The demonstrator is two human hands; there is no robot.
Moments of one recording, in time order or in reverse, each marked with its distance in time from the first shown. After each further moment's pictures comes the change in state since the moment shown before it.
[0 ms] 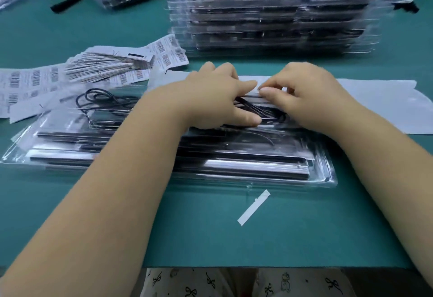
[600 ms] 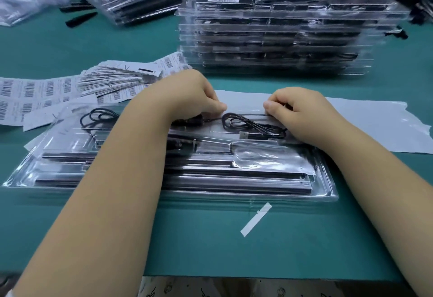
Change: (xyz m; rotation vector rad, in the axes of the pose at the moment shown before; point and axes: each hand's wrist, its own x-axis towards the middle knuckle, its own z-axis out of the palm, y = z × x) left_hand -0.003 -0.040 -0.010 -0.380 0.183 -0.251; right_hand -0.001 0.000 0.004 0.168 -0.029 0.132
